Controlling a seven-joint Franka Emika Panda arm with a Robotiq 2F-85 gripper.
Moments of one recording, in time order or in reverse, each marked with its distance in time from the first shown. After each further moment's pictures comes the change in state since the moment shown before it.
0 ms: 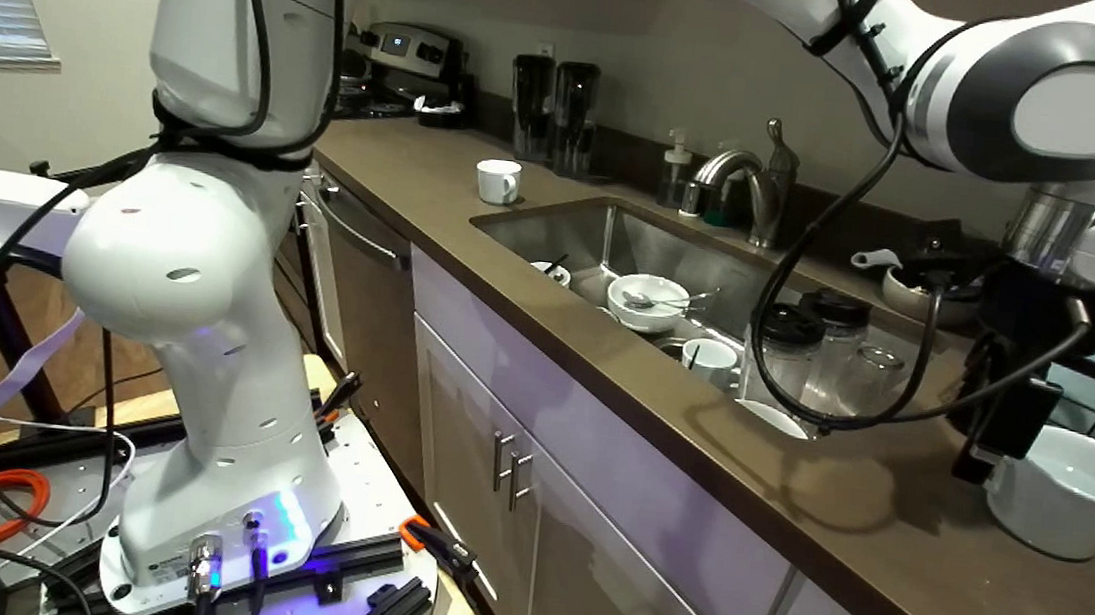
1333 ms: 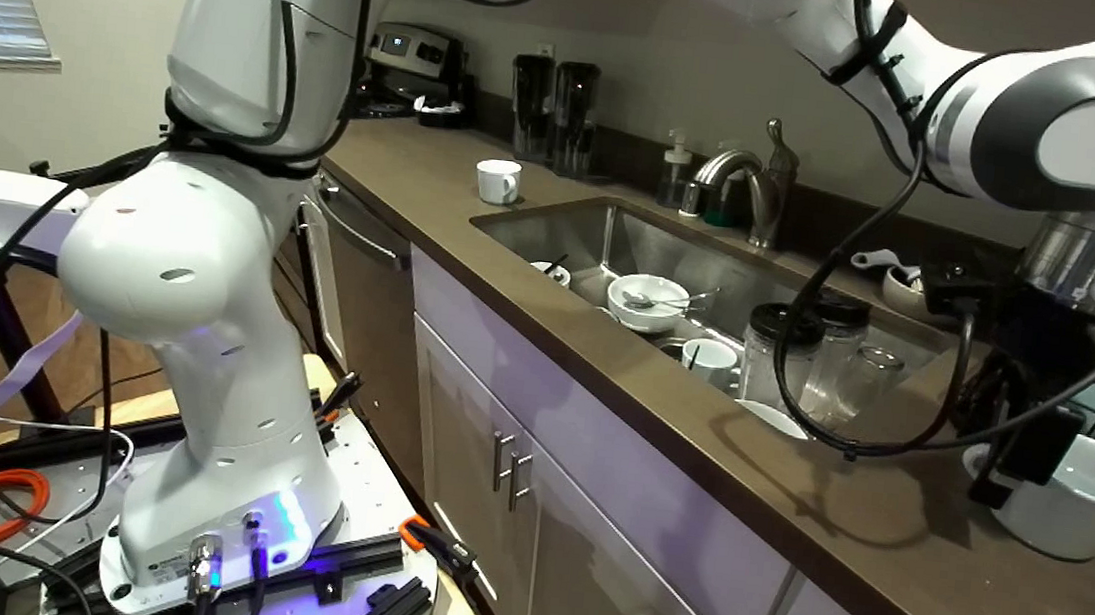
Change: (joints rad) arm -0.027 0.088 0.013 0.092 0.000 -0.028 -0.040
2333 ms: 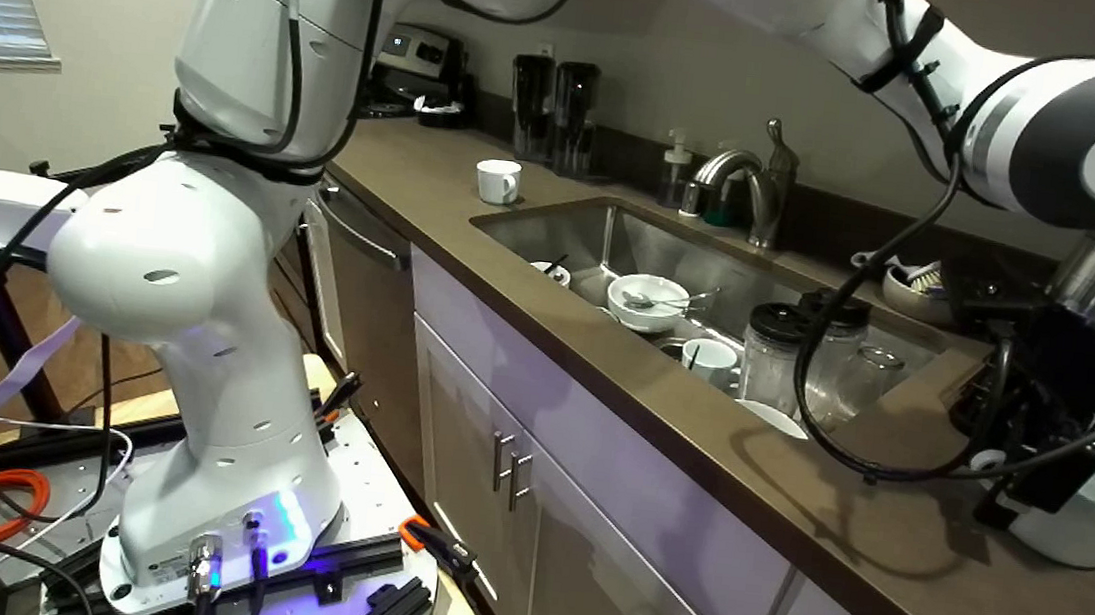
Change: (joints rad) arm -0.065 0.046 0.027 0.070 0.035 -0.074 -0.064
